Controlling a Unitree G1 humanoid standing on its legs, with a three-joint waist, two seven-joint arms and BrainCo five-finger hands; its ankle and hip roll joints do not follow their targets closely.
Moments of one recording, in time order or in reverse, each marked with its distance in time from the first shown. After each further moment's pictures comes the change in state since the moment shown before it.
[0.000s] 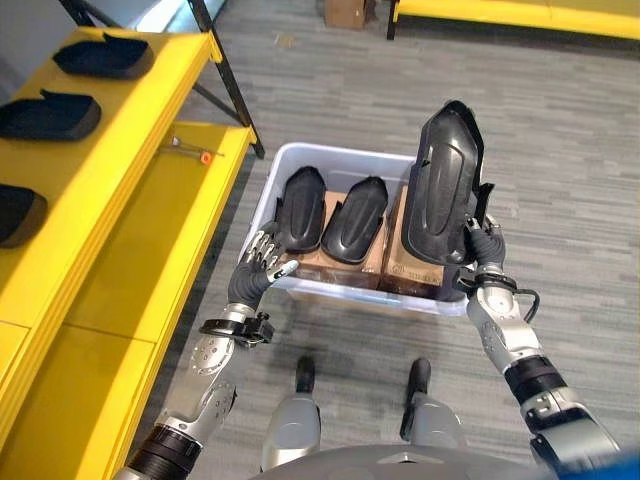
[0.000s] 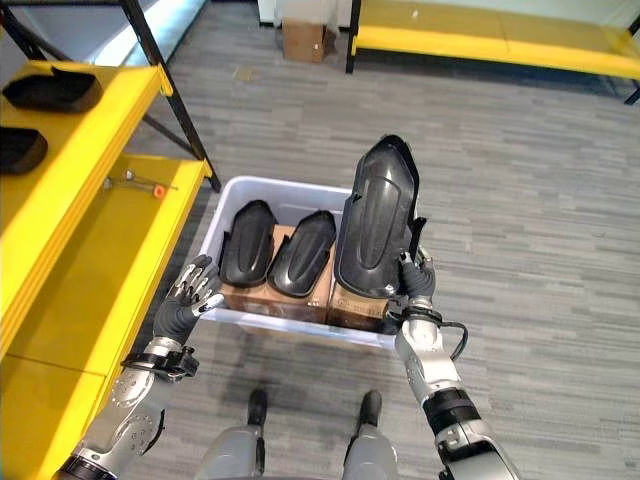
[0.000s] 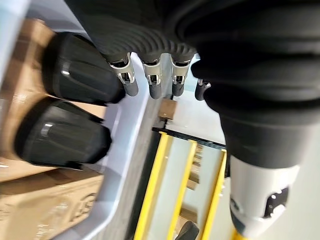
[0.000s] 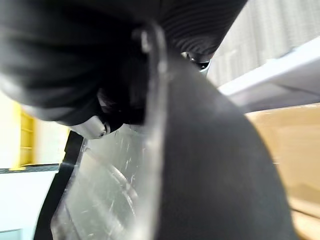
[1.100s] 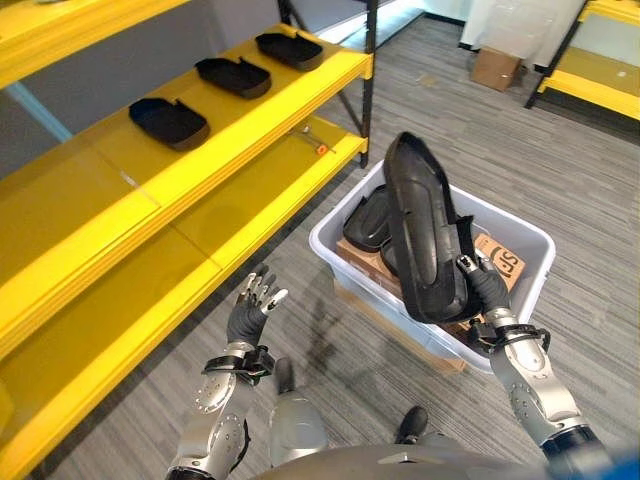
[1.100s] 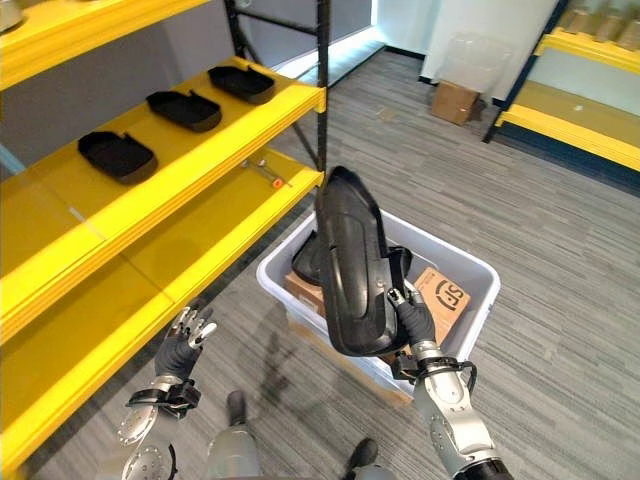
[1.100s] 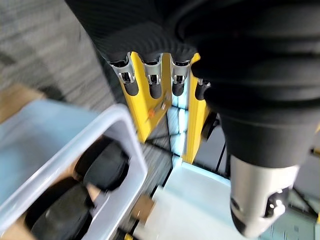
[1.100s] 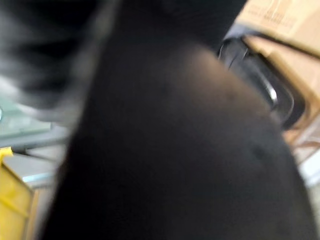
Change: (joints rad) left arm 0.128 -0.185 0.107 0.088 0.022 0.047 -0.053; right arm 0.300 -0.070 0.029 -0.280 0.107 -0.003 0.280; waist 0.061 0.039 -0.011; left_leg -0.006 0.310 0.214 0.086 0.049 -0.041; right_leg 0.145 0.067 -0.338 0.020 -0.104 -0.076
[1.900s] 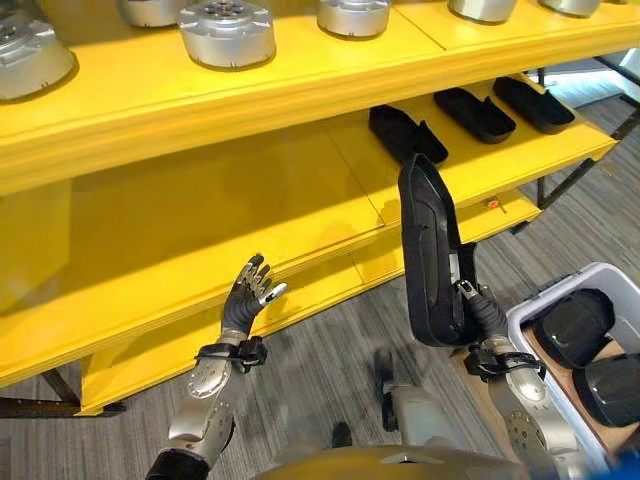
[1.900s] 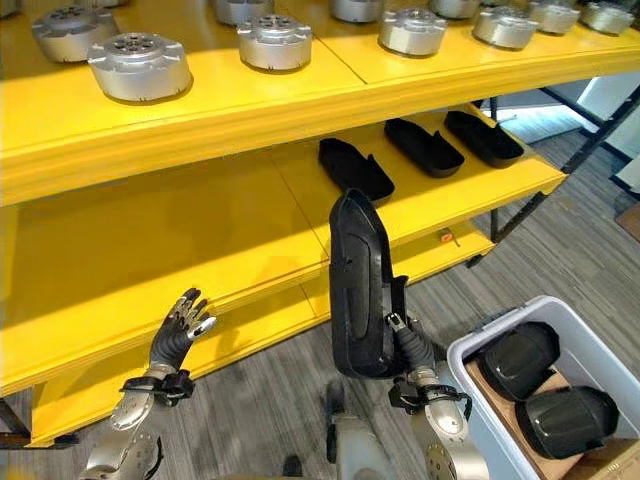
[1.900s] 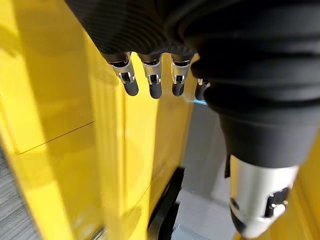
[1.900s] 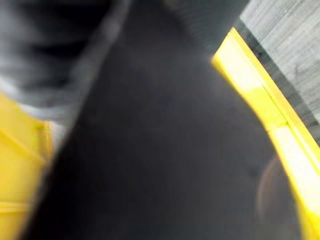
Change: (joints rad) left arm -0.124 0.042 -0.001 0.087 0.090 -0.004 0.000; right arm 0.105 0.065 -0.020 -0.025 0.040 0.040 0.048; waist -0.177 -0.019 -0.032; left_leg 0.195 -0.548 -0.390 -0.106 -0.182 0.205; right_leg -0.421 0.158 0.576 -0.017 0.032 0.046
